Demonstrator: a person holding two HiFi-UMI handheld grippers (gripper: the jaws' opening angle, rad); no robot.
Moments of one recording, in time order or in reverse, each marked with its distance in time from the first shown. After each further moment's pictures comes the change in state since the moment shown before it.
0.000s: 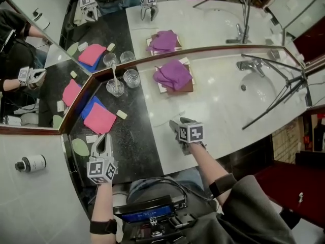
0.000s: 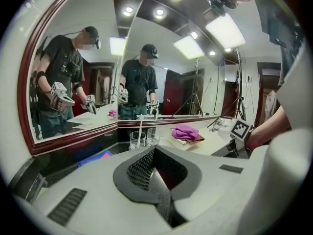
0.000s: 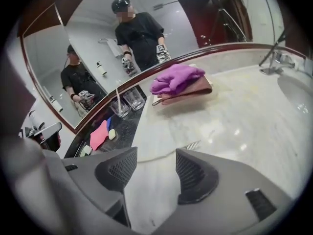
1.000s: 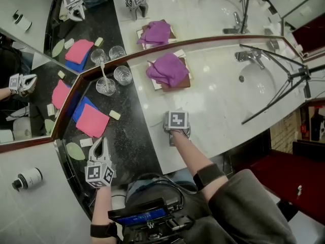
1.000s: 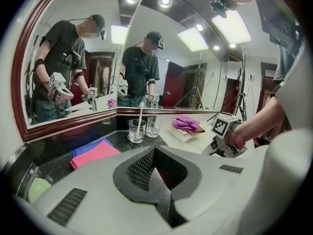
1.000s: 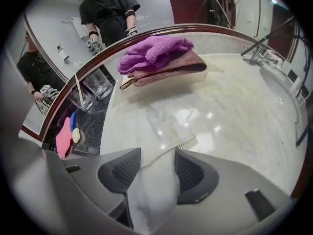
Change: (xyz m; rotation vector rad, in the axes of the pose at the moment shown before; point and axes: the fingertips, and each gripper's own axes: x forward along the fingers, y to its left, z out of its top) left arm 0.021 0.006 -0.036 -0.038 0.096 -0.023; right arm 0.042 -0.024 -0.001 0.166 0.186 -0.310
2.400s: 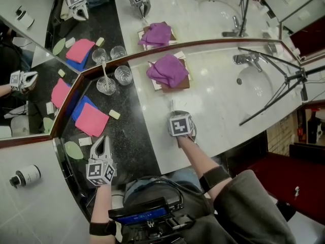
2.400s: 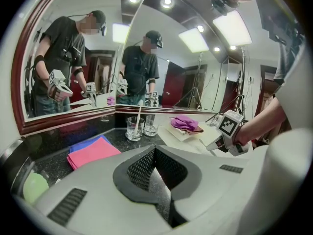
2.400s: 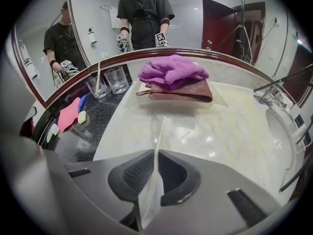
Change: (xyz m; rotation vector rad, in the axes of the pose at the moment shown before) left arm 0.005 -0.004 -0.008 -0.021 -0.002 -0.025; right arm -0.029 -0.006 0.025 -0.335 -0.138 -0.037
